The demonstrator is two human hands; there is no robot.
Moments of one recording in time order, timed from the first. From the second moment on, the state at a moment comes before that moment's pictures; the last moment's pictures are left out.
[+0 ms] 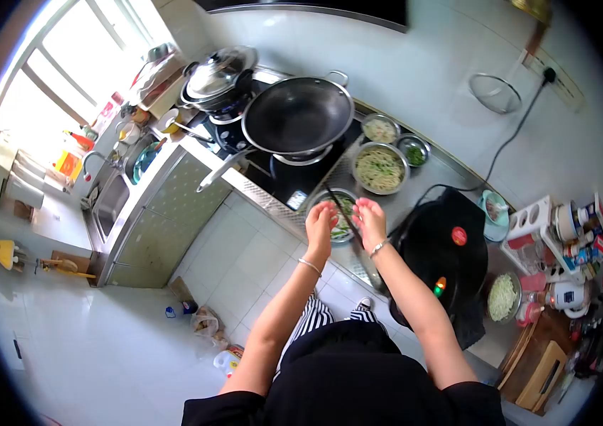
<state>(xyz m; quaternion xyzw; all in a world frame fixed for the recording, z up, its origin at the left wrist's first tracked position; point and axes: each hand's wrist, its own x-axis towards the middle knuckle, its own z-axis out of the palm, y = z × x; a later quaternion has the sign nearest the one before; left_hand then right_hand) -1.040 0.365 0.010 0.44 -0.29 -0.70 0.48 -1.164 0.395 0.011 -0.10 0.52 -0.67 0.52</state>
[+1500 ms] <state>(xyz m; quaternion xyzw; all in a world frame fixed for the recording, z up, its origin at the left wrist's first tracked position) -0.885 0.378 -0.083 0.54 -0.08 -0.77 0.35 -1.274 0.308 -0.084 0.12 0.58 -0.68 0.44</state>
